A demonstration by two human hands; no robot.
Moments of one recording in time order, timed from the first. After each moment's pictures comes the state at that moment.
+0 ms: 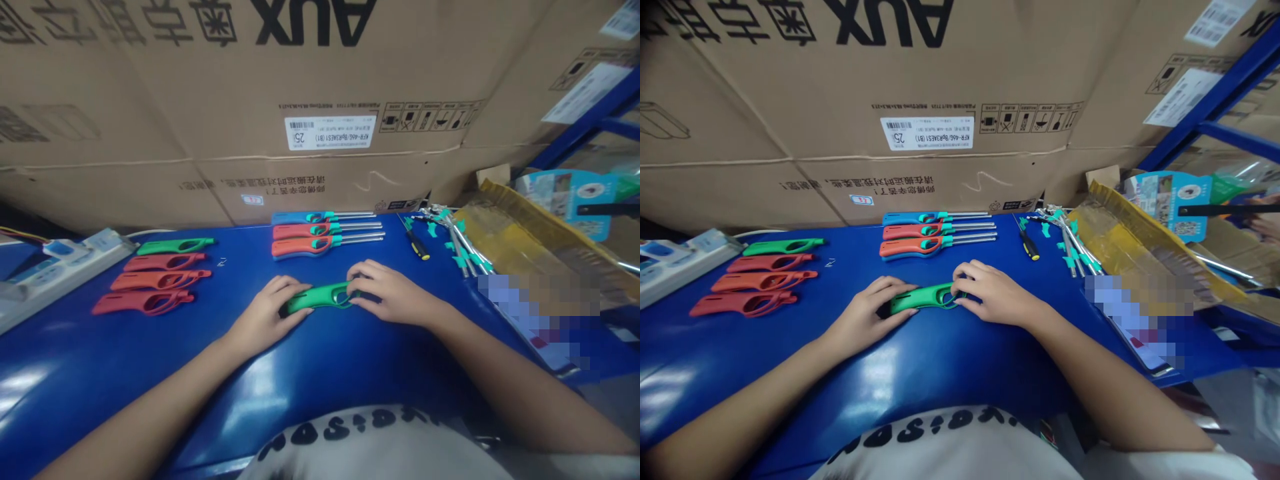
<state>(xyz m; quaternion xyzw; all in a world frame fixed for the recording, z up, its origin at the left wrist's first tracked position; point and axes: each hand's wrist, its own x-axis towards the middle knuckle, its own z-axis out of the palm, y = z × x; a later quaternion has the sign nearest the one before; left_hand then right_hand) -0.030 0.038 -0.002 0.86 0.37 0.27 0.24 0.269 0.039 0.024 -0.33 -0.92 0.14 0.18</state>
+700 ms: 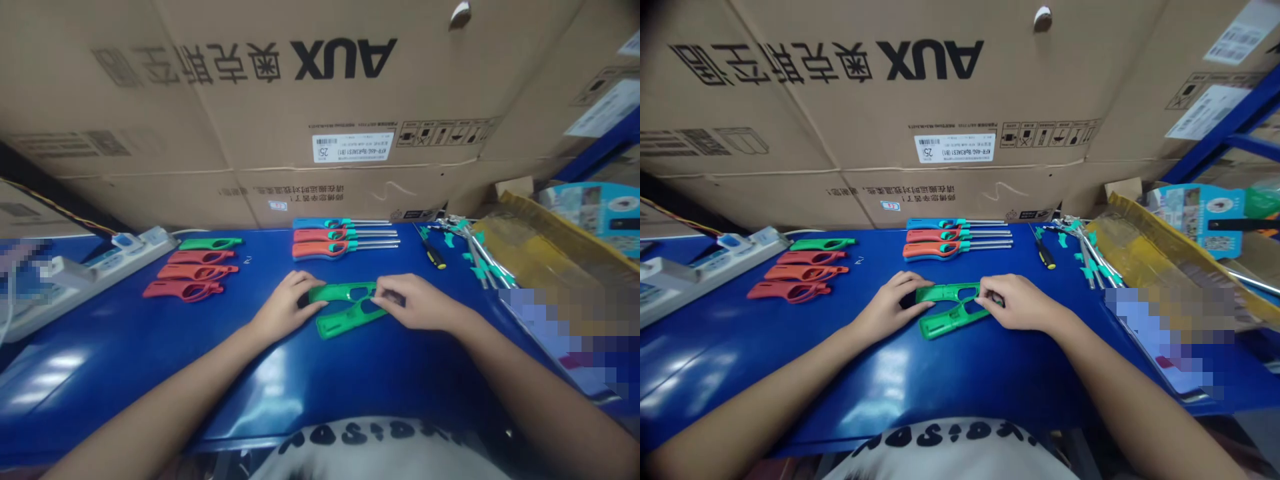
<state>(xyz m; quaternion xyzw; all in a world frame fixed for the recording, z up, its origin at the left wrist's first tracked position) -0.029 0.040 -0.002 0.86 0.39 0.27 0.20 0.272 0.031 0.033 -0.41 -0.86 0.23 0.17</state>
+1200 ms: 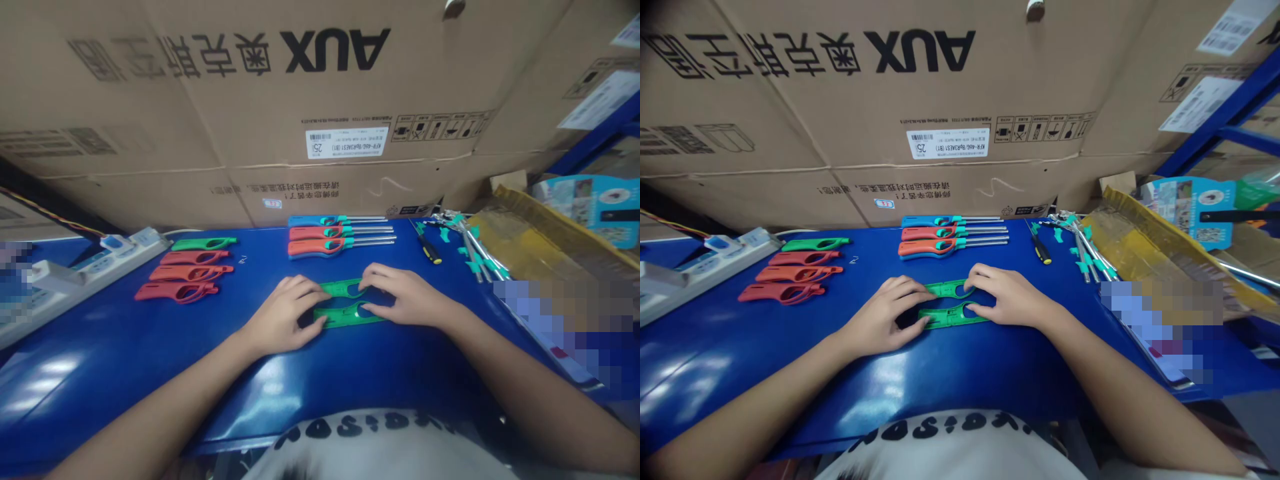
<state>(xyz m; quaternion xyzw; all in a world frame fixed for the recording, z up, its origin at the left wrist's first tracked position) -0.027 0.023 0.024 0.92 0.31 0.21 0.15 0.269 0.032 0.032 -0.37 -0.90 0.15 0.17</state>
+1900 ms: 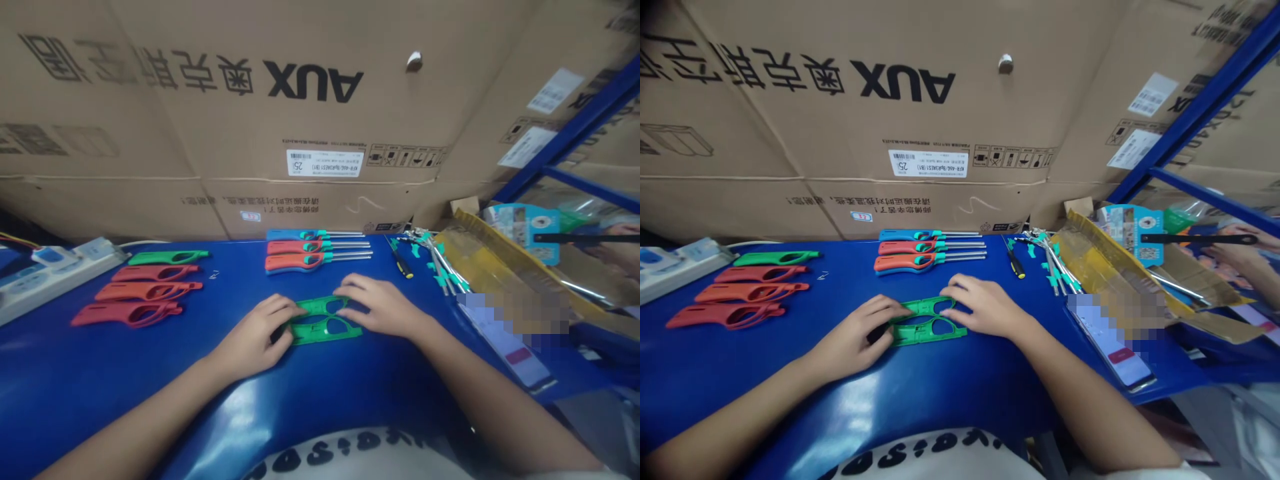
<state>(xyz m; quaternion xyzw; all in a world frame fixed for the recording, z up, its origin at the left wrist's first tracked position) -0.027 0.027 0.011 0.89 0.32 0.23 0.22 0.269 0.038 0.033 -0.39 -0.90 0.06 0.18</state>
